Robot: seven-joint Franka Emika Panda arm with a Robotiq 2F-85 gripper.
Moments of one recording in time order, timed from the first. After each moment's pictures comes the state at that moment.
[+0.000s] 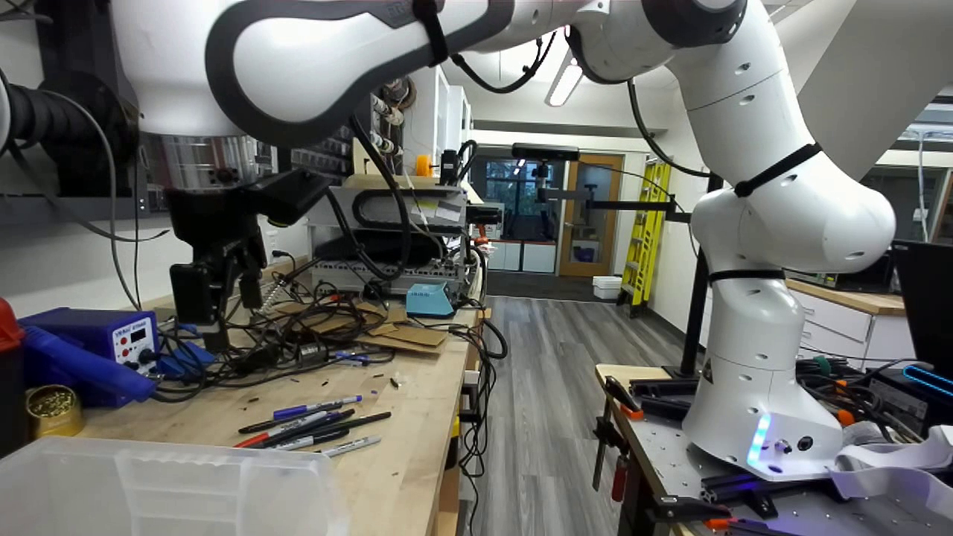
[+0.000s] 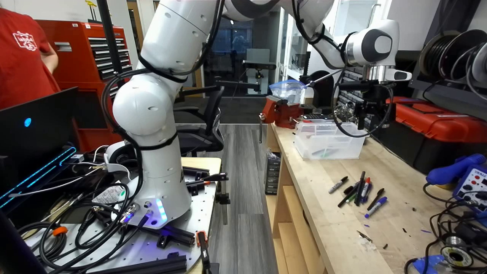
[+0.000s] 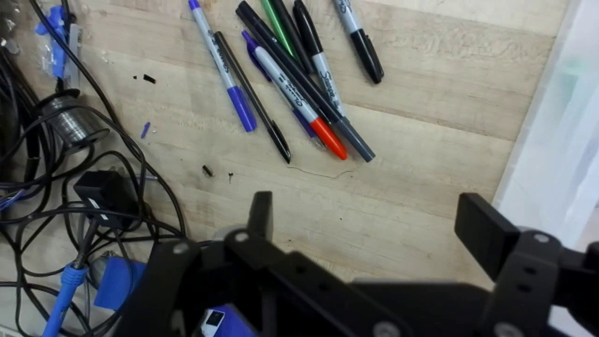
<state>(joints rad) 0.23 0.53 0.05 -1.53 -0.28 2.05 0.23</state>
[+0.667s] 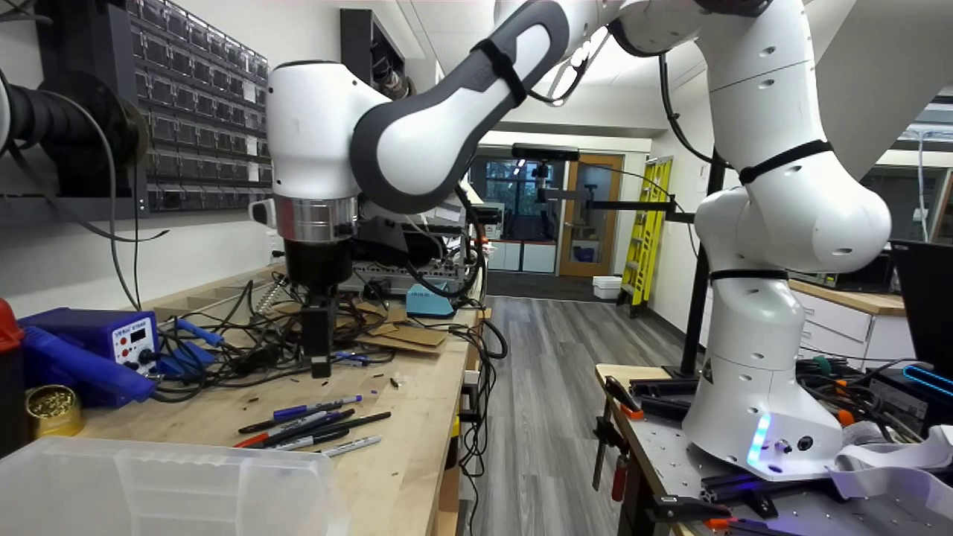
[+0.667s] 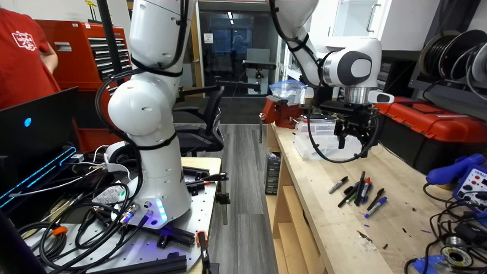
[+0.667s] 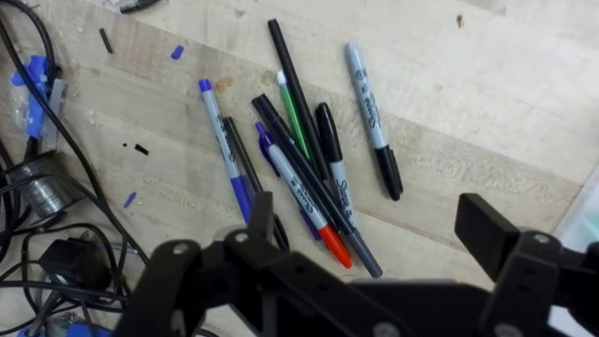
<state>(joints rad) 0.15 0.31 0.05 -2.01 -0.27 2.35 0.07</state>
